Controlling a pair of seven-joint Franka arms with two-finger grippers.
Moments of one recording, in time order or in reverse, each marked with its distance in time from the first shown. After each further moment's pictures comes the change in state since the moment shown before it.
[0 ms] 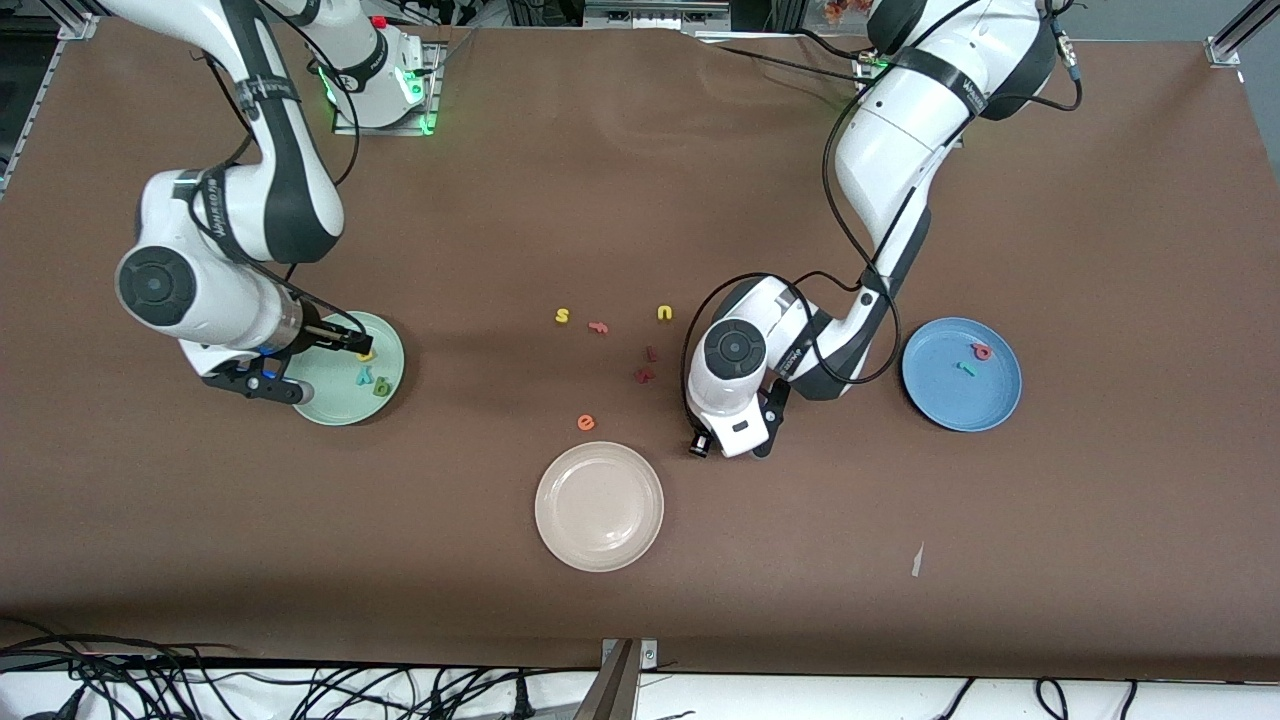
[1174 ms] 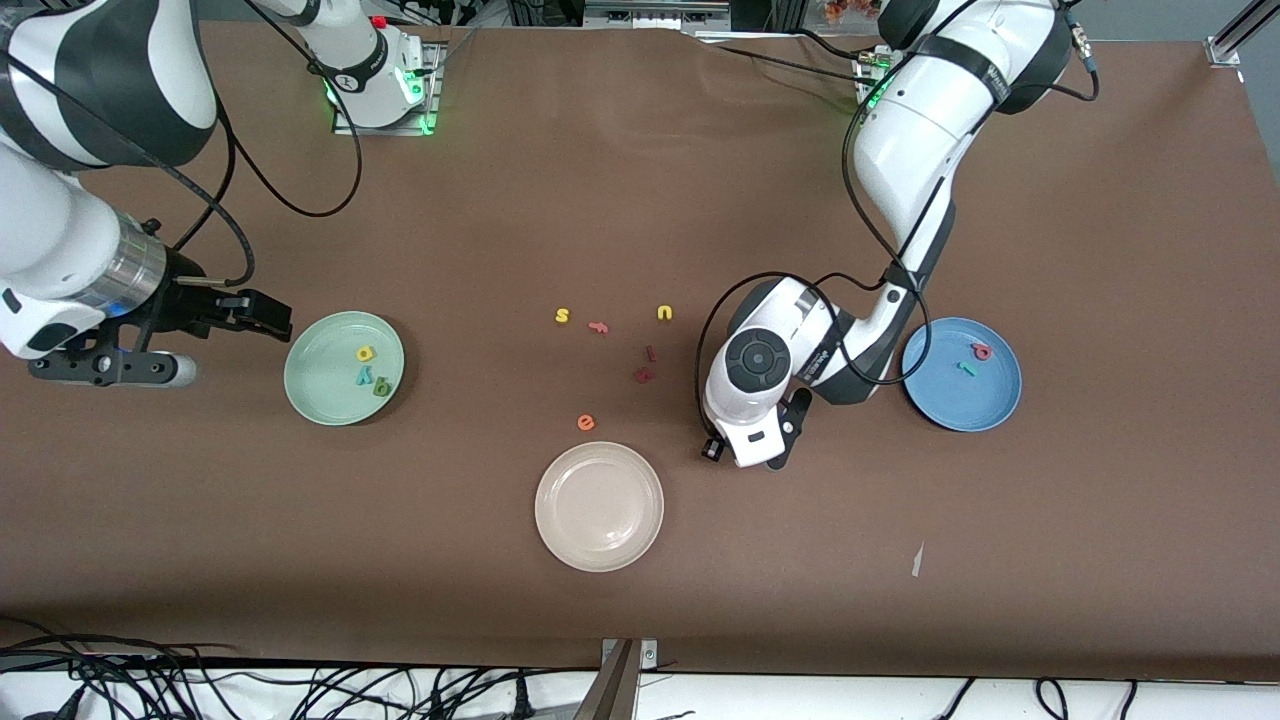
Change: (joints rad) left arm 0.037 -0.054 -0.002 0.022 -0.052 -0.149 0.198; right arm 0.004 -0.010 -0.052 0.449 0.041 -0.308 -0.191
